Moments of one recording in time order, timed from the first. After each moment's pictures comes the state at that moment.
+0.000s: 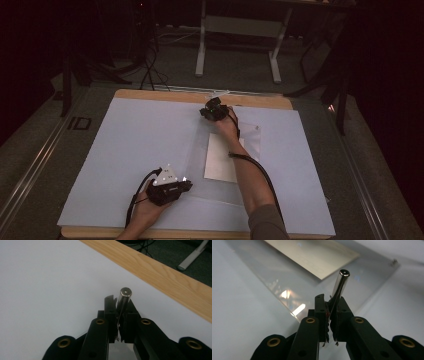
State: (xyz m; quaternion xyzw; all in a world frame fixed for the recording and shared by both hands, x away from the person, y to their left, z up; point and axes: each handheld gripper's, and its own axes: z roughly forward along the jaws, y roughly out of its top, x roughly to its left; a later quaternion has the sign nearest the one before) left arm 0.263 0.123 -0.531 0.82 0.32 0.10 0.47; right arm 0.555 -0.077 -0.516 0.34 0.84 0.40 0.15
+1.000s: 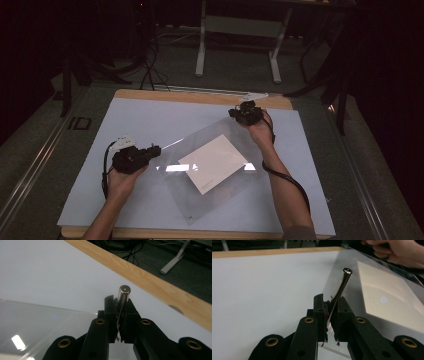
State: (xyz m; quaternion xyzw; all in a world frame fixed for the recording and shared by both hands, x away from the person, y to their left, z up) left arm 0.321 0.217 -0.492 0.73 0.42 0.13 0.53; right arm 0.499 -0.179 -0.463 0.34 0.82 0.42 0.18
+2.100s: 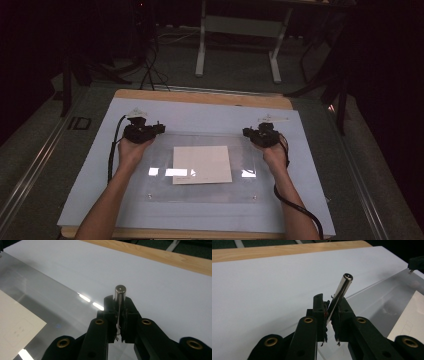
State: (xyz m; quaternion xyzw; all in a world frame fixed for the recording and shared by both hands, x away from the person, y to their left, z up) left arm 0.414 0.210 -0.497 0.74 0.46 0.12 0.48; right arm 0.437 -0.230 -0.490 0.41 0.78 0.44 0.16
